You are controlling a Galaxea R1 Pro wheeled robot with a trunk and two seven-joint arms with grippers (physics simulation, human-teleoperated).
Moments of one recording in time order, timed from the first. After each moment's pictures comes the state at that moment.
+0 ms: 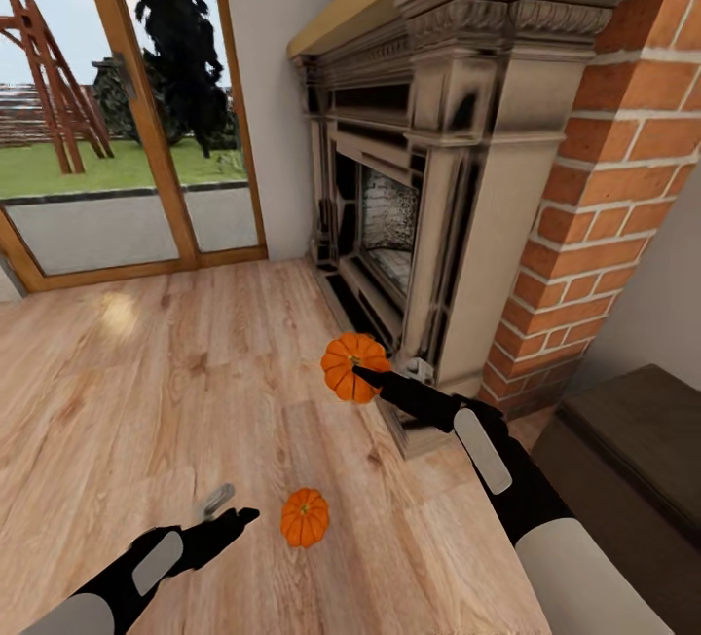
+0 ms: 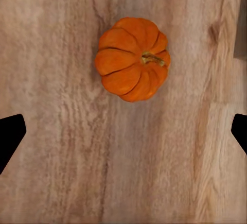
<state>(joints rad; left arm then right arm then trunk) -0.57 0.18 -0.34 -0.37 0.98 0.36 -0.17 -0.66 0.01 0.19 -1.04 -0.76 0.57 0.42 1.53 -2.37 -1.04</state>
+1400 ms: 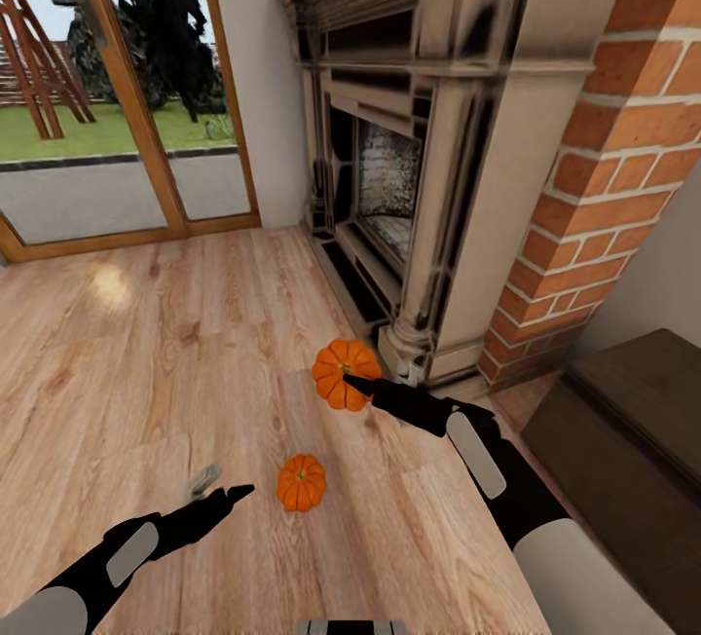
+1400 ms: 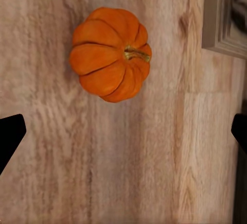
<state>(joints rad) -0.59 0.26 -0.33 -0.39 0.98 0.37 -0.46 -0.66 0.00 0.25 -1.04 -0.76 0.57 0.42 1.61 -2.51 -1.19</state>
